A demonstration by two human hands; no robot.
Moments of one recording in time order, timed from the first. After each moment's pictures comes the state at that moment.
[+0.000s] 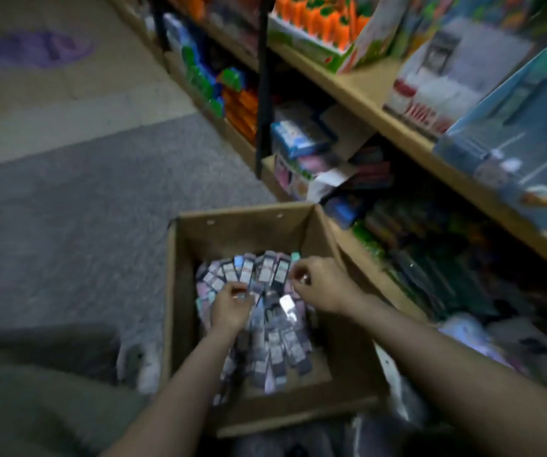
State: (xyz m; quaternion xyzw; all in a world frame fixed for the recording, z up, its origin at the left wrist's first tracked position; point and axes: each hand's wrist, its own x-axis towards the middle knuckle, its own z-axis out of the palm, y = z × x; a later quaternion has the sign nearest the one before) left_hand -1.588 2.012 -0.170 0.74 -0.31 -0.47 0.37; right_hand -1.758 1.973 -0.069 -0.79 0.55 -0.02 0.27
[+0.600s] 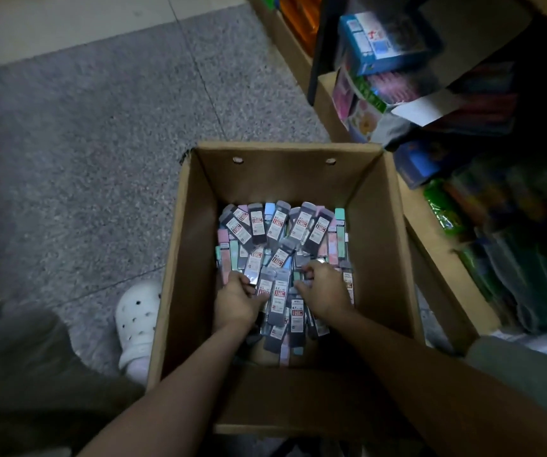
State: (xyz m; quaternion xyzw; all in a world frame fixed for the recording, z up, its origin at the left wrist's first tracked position) left_hand -1.580 2.042 -0.261 0.85 -0.27 -0.40 0.22; right_hand -1.734 1.969 -0.251 -0.68 0.62 -0.03 0.39
